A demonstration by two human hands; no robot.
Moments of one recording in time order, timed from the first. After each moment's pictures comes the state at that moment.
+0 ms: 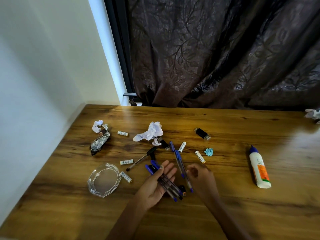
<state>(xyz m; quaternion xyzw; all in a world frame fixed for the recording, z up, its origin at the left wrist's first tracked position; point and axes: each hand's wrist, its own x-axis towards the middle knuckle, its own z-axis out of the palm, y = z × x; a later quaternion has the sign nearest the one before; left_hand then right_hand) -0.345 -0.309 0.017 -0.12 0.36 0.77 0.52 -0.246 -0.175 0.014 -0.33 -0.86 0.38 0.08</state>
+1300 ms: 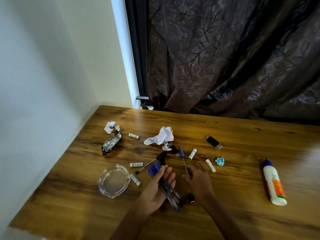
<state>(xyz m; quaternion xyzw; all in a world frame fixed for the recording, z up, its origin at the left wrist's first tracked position) -0.355 -0.323 0.020 -0.19 0.35 0.79 0.47 -0.288 -0.181 0.001 -0.30 -0.90 0.31 0.04</state>
